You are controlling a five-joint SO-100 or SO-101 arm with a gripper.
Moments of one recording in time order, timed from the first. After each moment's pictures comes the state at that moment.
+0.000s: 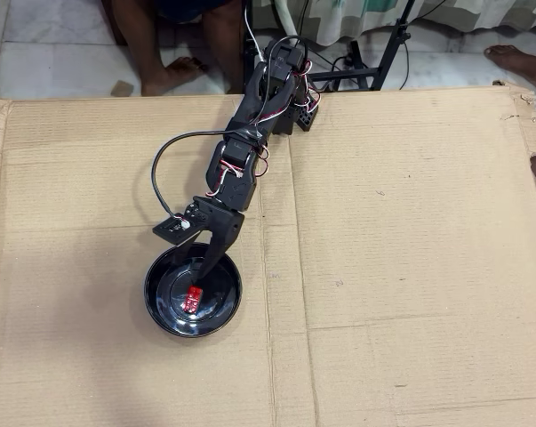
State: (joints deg) arm 25.6 78.7 84.2 27.7 107.1
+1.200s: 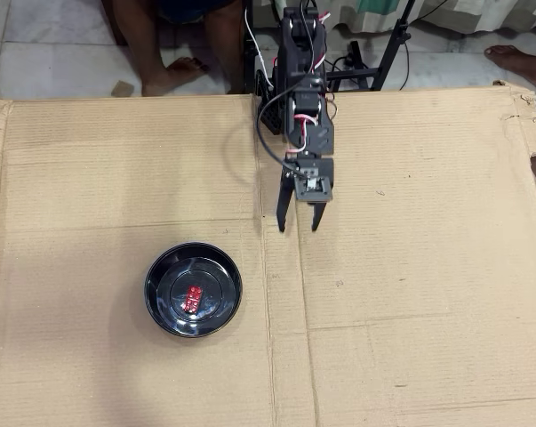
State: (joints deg) arm 0.9 128.8 133.8 27.5 83.3
